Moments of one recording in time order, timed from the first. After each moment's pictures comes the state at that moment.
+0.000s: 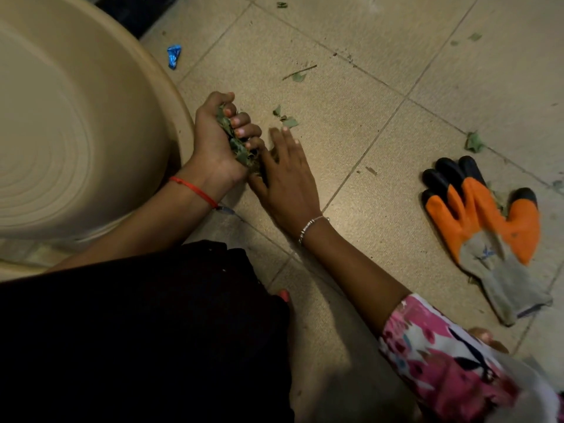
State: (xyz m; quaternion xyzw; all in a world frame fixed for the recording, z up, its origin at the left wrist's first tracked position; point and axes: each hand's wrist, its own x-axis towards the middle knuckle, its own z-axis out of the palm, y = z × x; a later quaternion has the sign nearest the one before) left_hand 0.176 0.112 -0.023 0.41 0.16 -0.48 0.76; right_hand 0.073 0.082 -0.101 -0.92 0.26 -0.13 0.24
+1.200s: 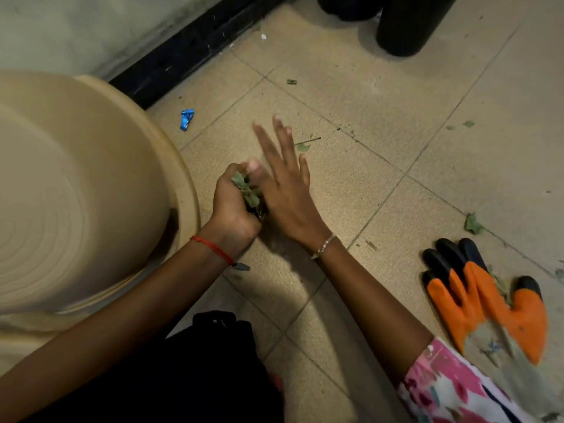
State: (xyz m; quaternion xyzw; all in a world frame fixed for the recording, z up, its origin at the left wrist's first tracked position) left_hand 0.176 0.082 -0.031 0.42 0.23 -0.45 0.76; right_hand 0.121 0.026 -0.052 -0.85 0.21 -0.17 0.46
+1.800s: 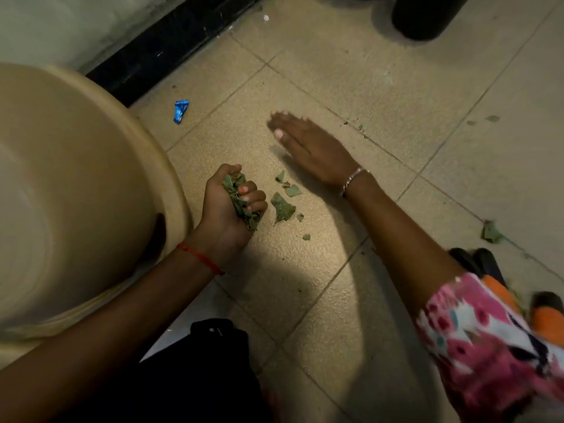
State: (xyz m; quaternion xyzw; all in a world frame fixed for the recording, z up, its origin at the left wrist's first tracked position) left_hand 0.191 0.085 -0.055 0.40 0.26 -0.48 0.73; right_hand 0.152 -0.076 -0.085 -0.94 0.11 -0.01 0.32
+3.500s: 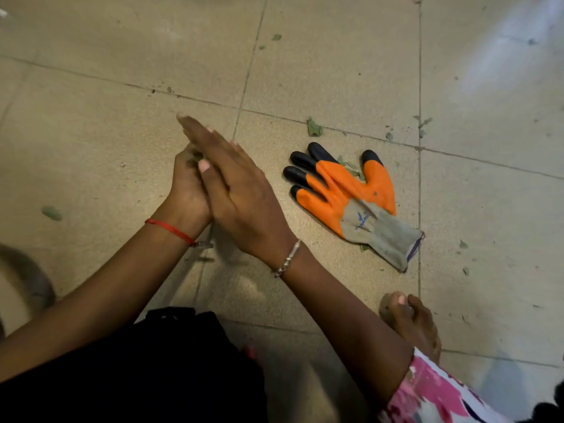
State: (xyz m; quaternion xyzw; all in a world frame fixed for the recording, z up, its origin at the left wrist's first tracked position) left_hand 0.059 0.018 -0.058 0.35 0.00 -0.59 0.73; right_hand -0.009 0.024 -0.029 -0.75 0.37 -0.35 0.42
